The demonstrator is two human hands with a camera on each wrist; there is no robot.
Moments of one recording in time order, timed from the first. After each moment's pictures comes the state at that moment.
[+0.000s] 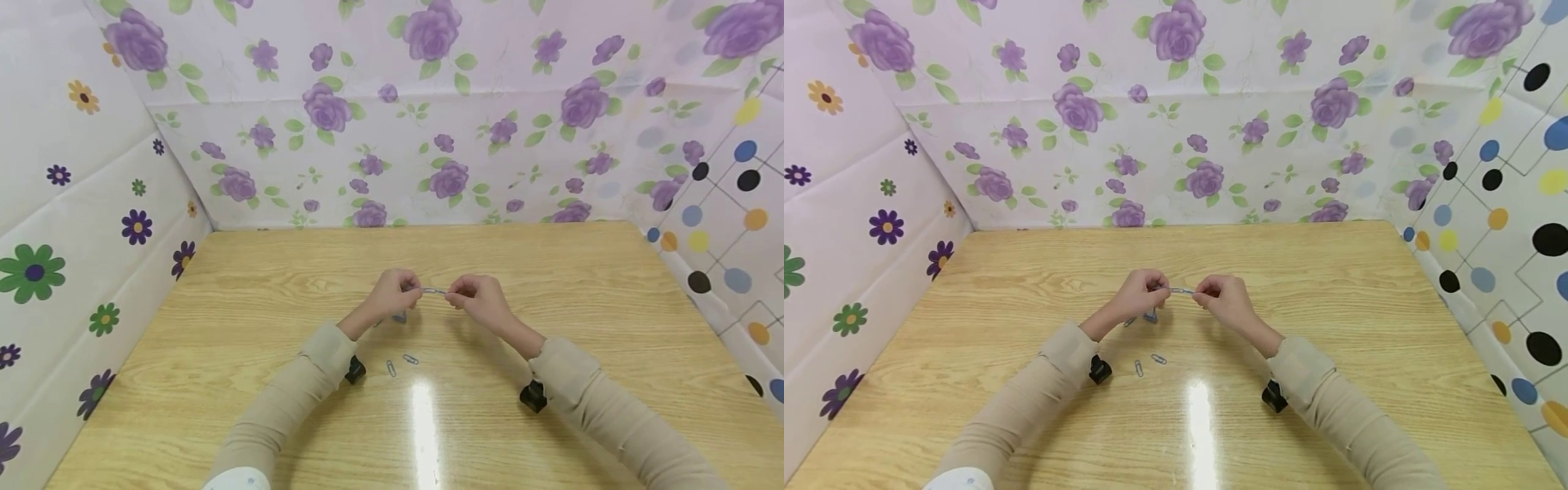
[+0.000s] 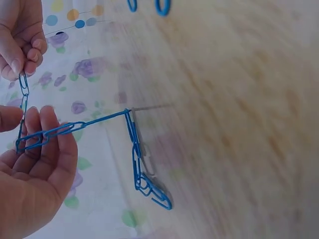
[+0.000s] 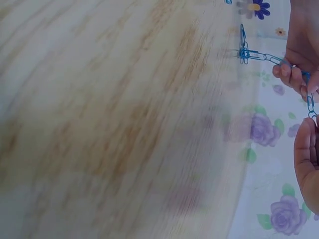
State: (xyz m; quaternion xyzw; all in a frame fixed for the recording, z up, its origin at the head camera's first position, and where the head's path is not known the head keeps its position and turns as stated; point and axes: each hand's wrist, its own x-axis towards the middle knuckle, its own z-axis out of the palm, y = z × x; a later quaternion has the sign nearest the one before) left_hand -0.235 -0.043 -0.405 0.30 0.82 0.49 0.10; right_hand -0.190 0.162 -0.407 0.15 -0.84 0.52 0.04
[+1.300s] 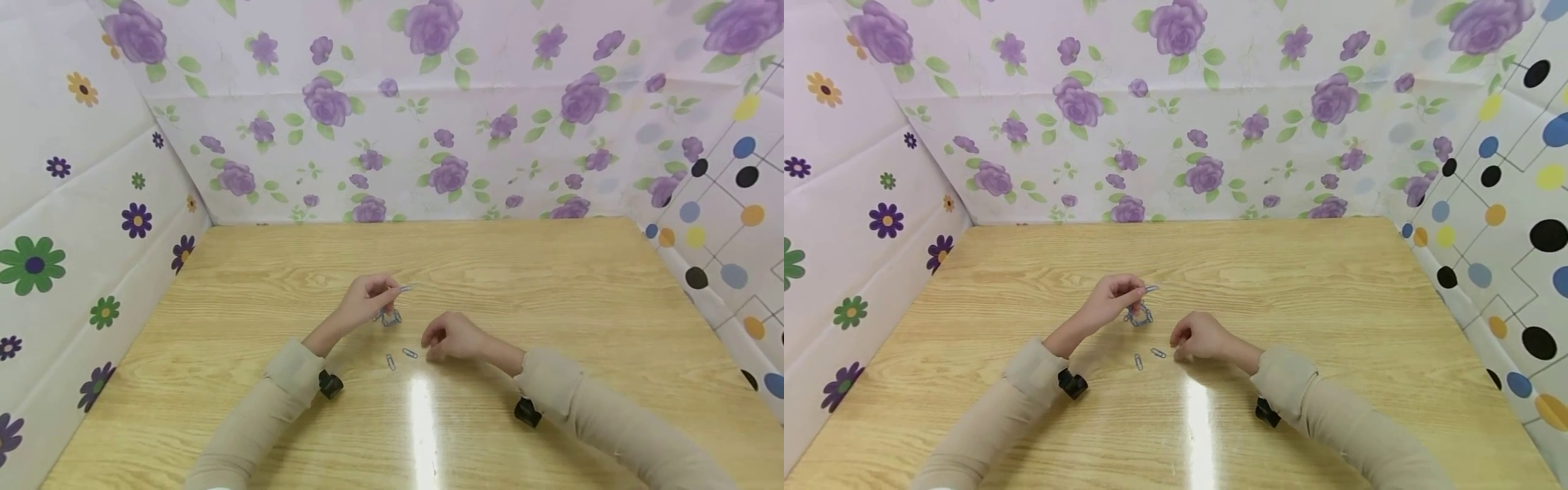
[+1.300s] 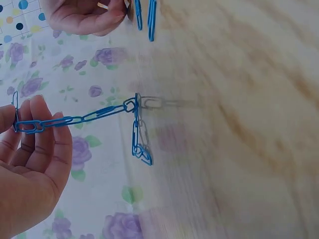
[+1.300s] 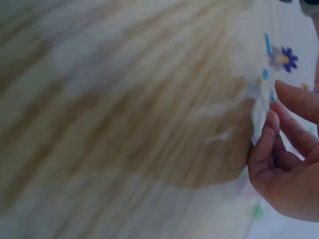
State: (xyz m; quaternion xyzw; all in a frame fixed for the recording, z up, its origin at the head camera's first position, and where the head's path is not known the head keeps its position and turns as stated) left_hand -0.193 -0.085 -0.377 0.29 0.75 0.58 0.10; right_hand -0.161 0.133 -0.425 0.25 -0.86 0.42 -0.17
